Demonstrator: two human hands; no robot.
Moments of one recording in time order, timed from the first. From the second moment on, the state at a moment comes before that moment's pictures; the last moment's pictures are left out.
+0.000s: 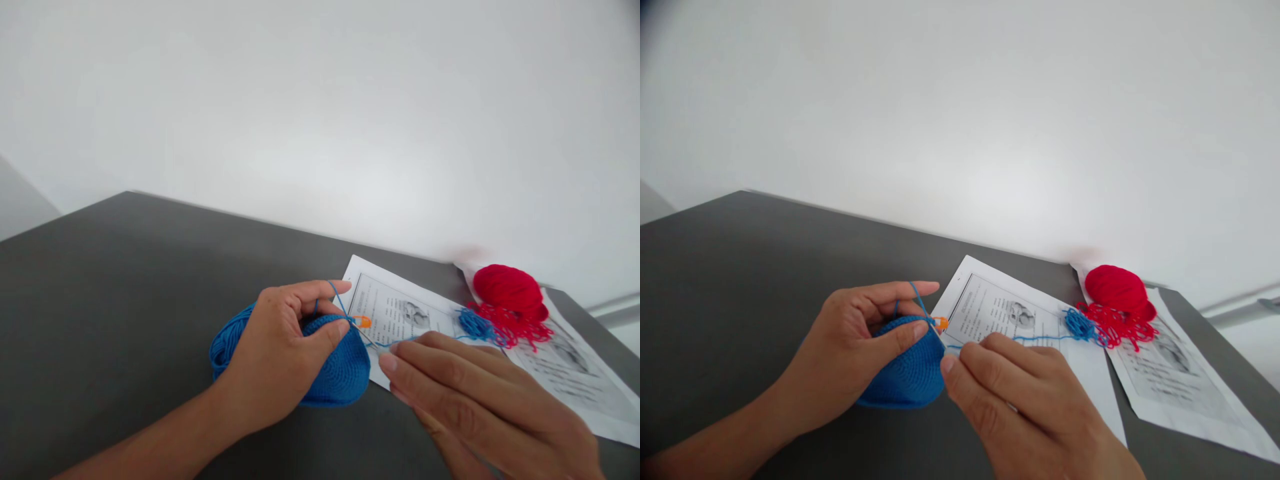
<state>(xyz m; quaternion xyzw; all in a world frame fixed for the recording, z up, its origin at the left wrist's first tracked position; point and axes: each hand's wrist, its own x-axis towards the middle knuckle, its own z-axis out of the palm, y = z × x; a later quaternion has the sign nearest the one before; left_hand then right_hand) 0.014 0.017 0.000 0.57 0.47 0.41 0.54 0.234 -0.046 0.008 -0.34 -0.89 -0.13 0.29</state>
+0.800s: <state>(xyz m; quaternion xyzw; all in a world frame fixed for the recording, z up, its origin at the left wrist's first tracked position) 0.016 0.015 -0.003 0.56 0.44 0.42 0.56 0.190 -0.021 -0.029 -0.31 -0.38 0.60 0.63</state>
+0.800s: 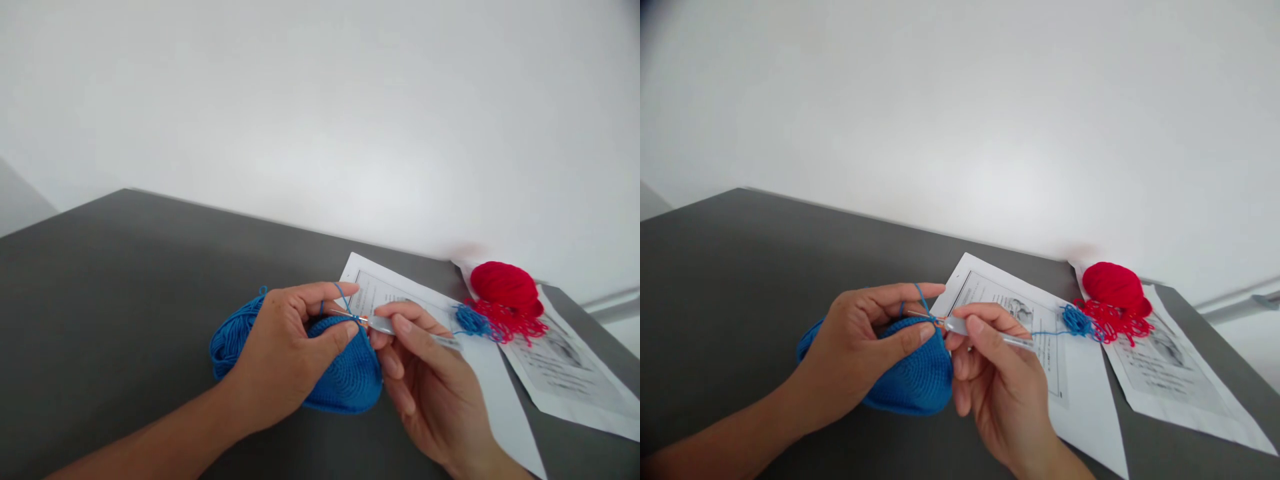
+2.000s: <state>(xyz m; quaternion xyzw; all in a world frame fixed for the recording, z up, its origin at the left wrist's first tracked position) 0.015 0.018 -0.005 0.35 0.34 0.46 0.74 0.207 -0.029 -0.026 -0.30 -0.77 0.16 0.53</state>
